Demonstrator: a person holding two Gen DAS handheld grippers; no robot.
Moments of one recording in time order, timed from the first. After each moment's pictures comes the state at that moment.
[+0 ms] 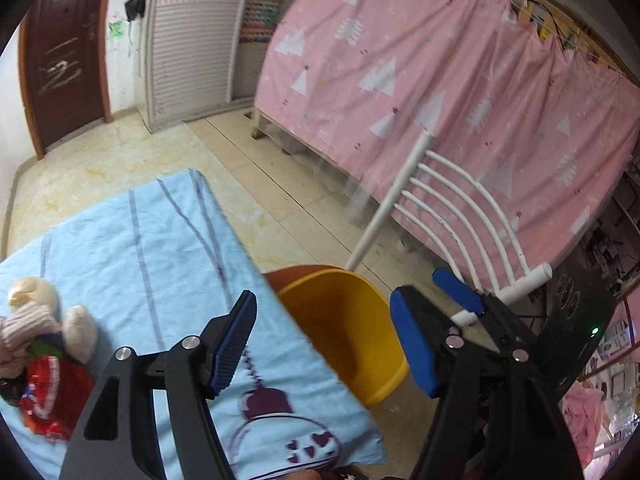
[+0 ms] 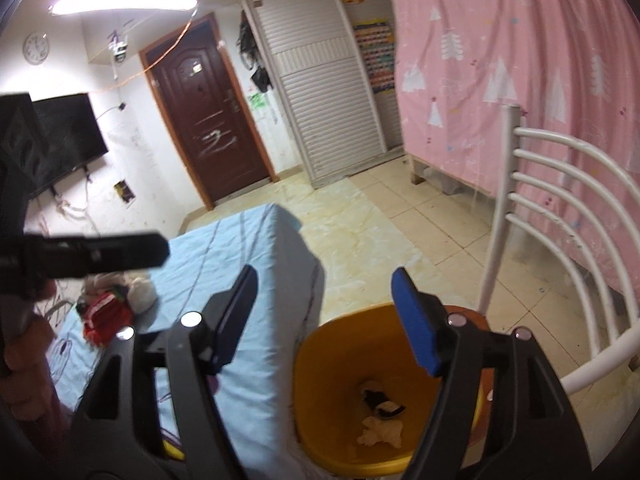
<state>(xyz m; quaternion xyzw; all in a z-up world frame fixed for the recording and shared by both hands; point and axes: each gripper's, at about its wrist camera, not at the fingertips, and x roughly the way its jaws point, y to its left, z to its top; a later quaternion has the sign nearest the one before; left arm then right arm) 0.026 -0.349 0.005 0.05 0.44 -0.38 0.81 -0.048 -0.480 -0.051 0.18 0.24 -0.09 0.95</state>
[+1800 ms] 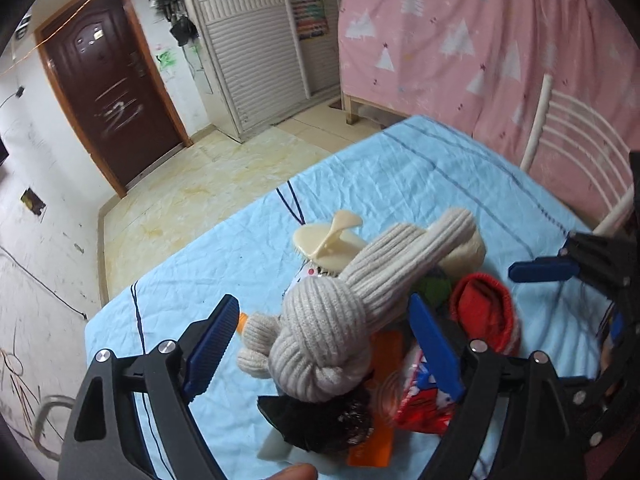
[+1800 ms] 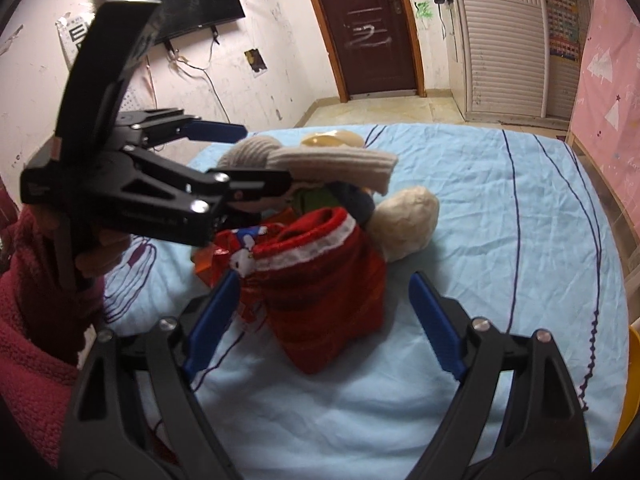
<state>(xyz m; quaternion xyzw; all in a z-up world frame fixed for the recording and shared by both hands) 0.147 -0.111 -0.045 0.22 0.40 -0.28 0.85 0.087 -0.226 -0.077 0.07 0.38 0.17 0.91</state>
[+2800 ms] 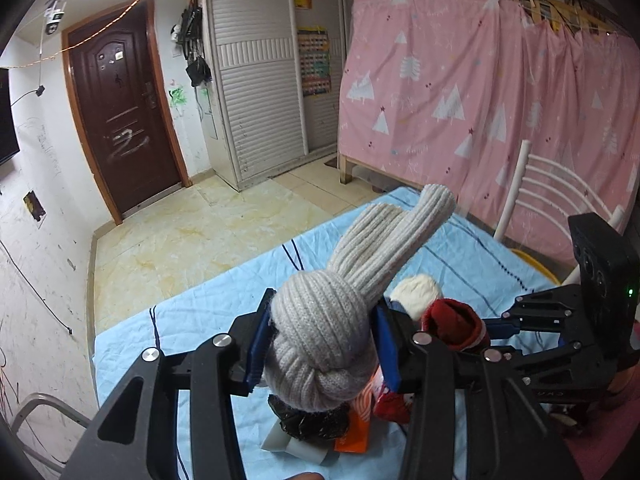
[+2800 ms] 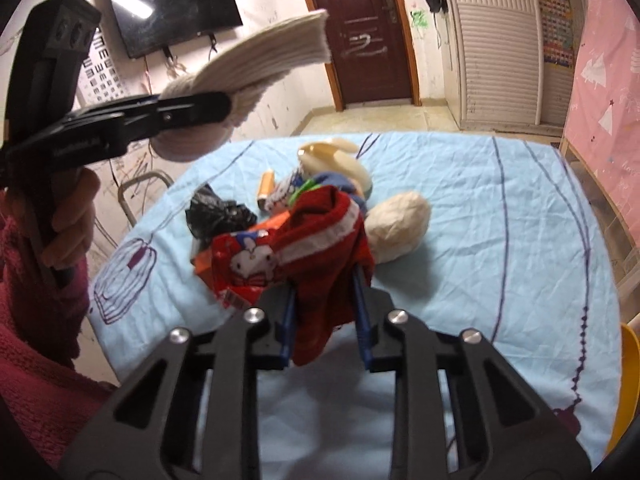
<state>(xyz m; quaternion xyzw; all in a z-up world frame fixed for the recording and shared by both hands) 0.113 -0.081 0.010 0.14 0.31 -0.30 0.89 0.072 -0.231 -0.070 0.07 0.36 0.16 0.92</state>
